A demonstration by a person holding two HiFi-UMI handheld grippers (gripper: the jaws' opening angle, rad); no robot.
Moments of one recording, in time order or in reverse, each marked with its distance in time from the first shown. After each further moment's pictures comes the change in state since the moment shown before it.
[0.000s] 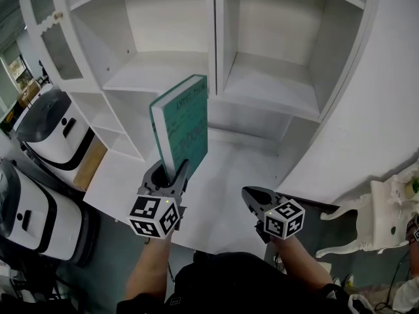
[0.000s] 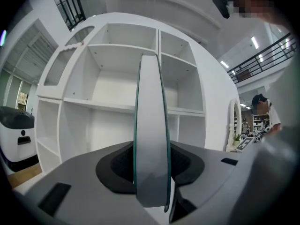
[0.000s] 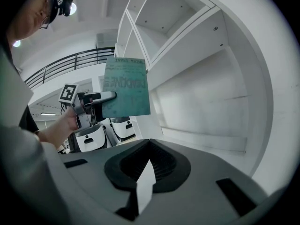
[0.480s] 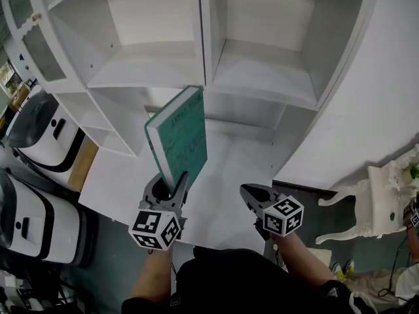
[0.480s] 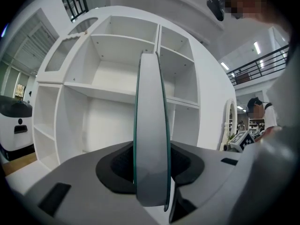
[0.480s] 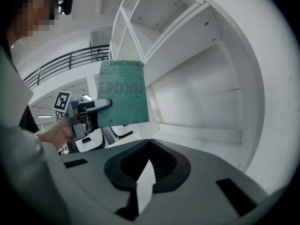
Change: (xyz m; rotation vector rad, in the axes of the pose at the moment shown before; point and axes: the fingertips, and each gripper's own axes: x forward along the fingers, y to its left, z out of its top) left arm -0.006 -0.015 -0.050 -0.044 0.048 -0.044; right arm -0.004 -0.008 -0.023 0.041 0.036 -0.036
